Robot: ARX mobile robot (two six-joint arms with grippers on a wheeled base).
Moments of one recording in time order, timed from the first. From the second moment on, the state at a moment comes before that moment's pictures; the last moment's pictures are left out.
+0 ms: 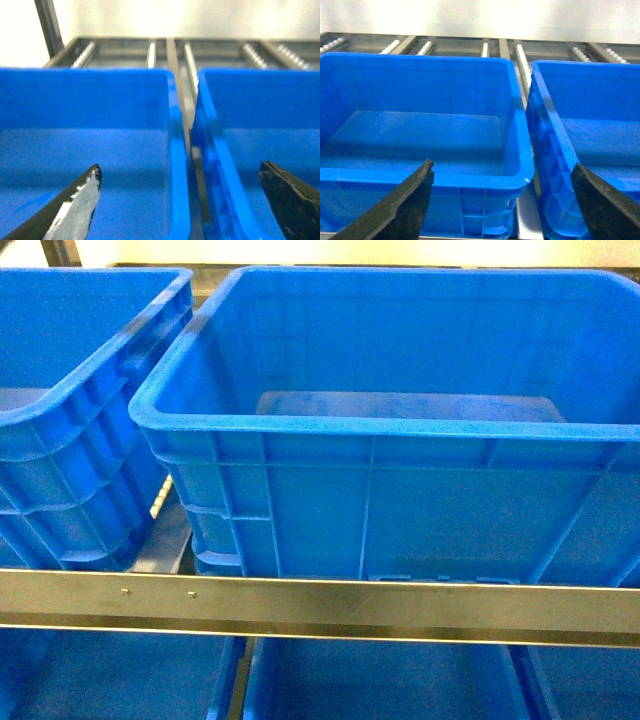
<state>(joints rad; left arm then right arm) -0.26 0.99 0.46 0.51 -0.26 -0.04 0.00 0.63 0.29 0.34 -0.03 0.00</state>
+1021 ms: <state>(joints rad) 0.00 0.44 0.04 0.40 0.00 -0.01 0.00 0.25 0.02 0.25 0.00 0.00</state>
